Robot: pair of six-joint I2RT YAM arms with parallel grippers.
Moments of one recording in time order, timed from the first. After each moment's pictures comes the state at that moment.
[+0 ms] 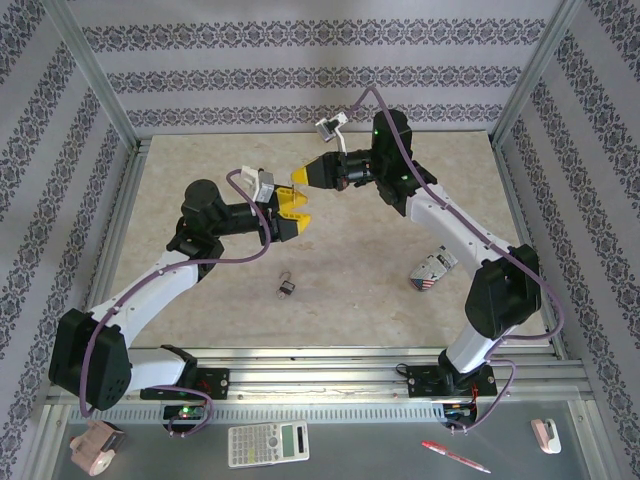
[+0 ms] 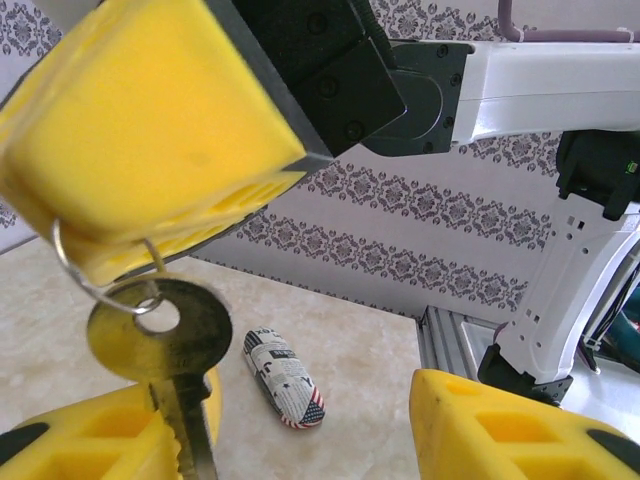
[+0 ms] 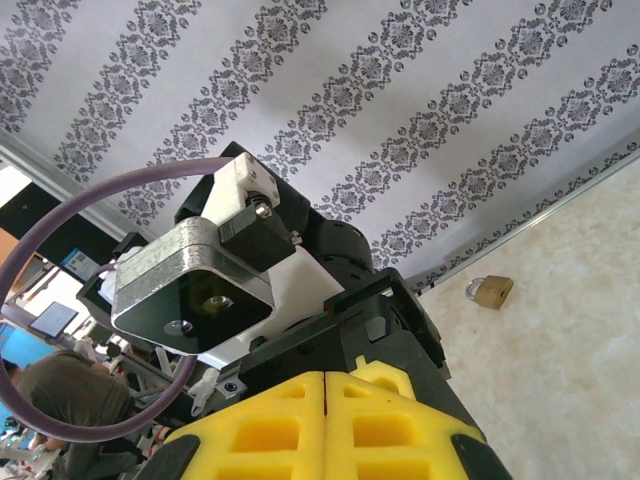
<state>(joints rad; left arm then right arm) -0.38 1.25 0.85 0.49 0.98 -0.25 0.46 1.67 1.47 0.14 -1.29 0.74</state>
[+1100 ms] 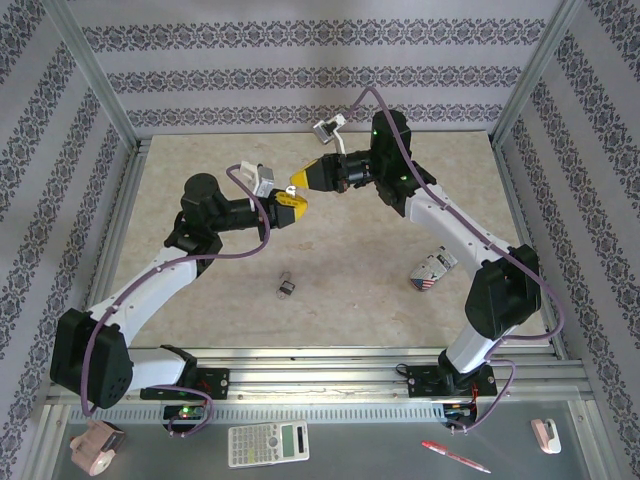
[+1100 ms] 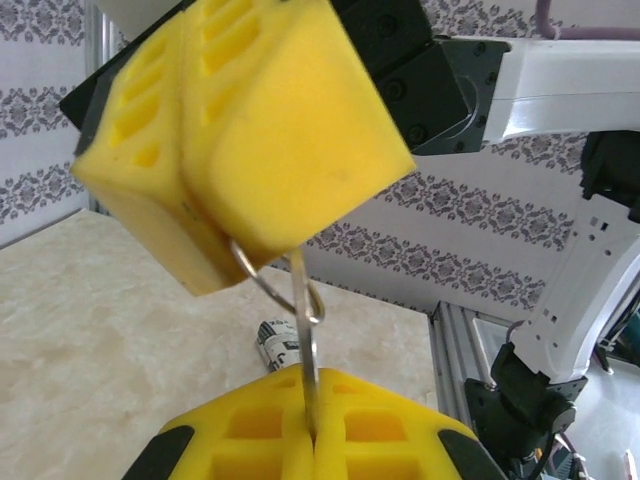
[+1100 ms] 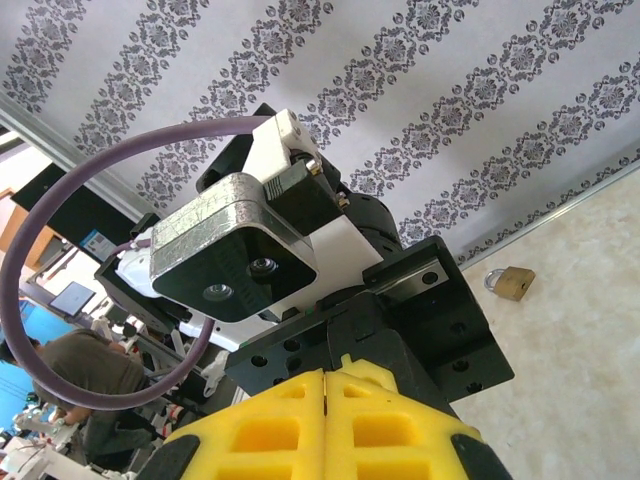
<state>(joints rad) -0.36 1.26 0.89 0.39 0.97 -0.21 0.47 1.67 1.47 0.14 -1.33 0.73</state>
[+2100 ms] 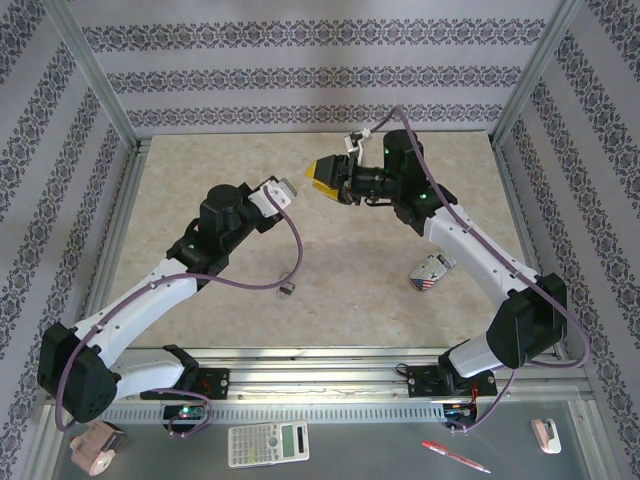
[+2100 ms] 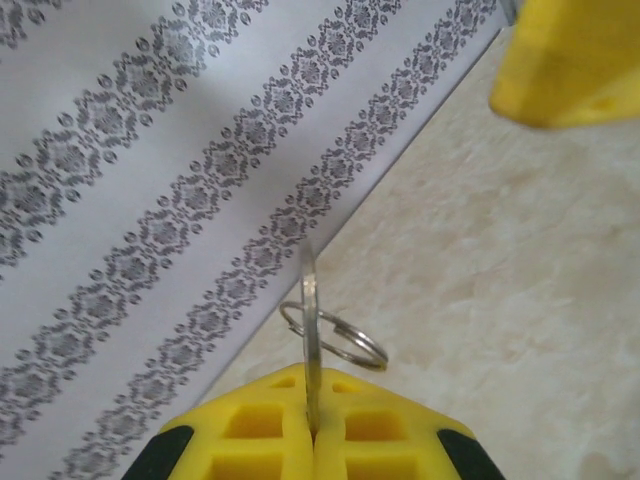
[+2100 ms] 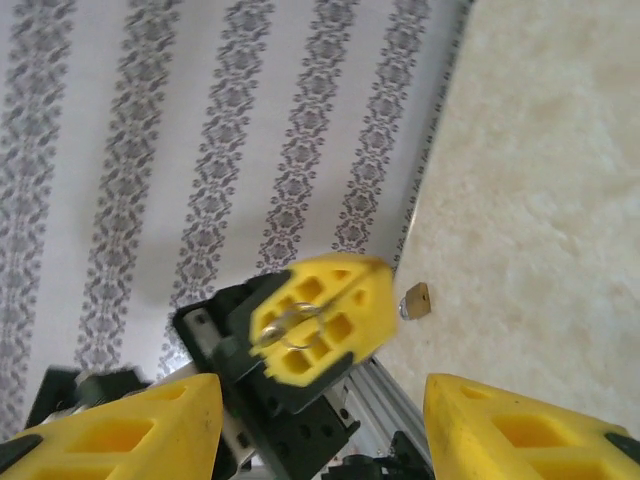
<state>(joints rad) -0.55 1.18 0.91 0.06 -0.09 0.66 0.47 1.48 1.28 -0.11 -0.80 1.08</state>
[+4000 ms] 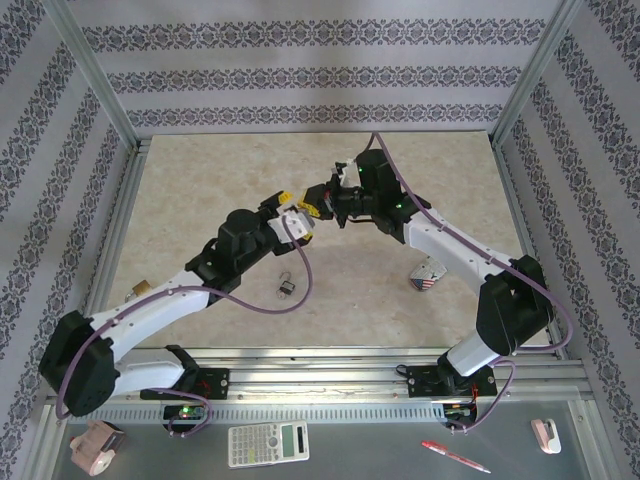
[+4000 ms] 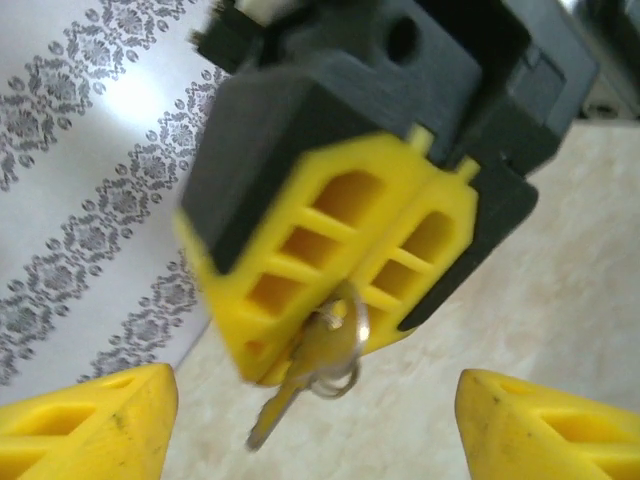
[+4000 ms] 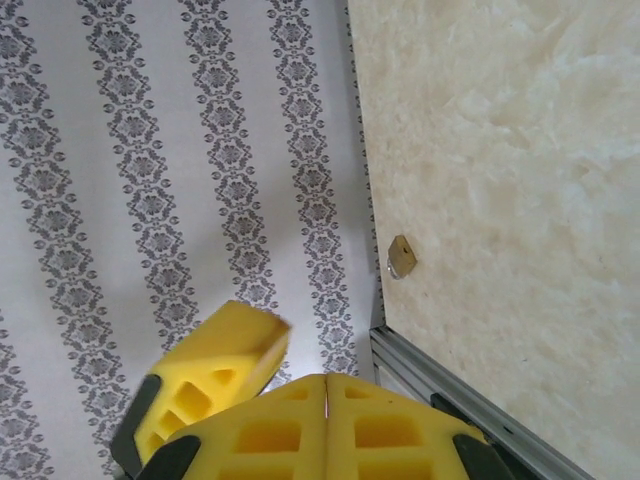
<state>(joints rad) -0.64 1.18 0.74 0.22 -0.01 0.61 0.54 1.57 1.22 -0.09 -0.72 1.33</state>
